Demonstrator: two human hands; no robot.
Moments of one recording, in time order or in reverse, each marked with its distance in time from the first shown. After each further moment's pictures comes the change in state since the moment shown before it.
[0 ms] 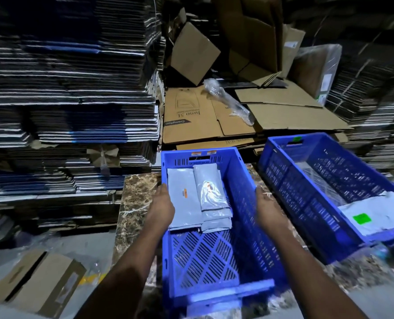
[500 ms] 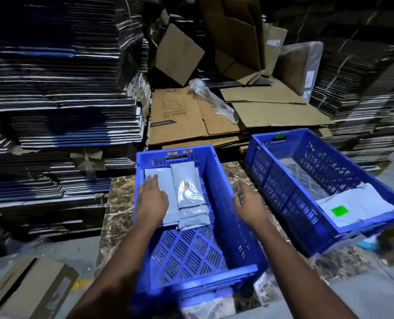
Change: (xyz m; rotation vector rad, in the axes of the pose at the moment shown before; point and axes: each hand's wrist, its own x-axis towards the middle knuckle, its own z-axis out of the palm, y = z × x) left_hand -0.017 0.051 -0.003 0.045 0.161 0.091; right_hand -0.004 0.014 -0.013 0.388 0.182 -0.141
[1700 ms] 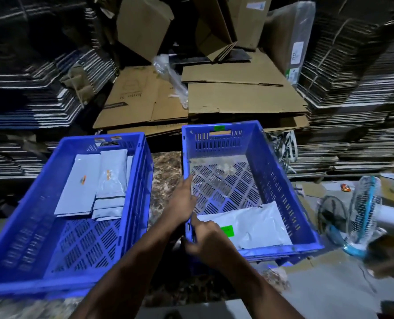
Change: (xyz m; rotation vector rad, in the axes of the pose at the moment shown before) left_hand -0.054 0.313 0.237 -0.036 -0.285 0.074; right_hand -0.011 0.217 -0.115 0.106 -0.407 -0.393
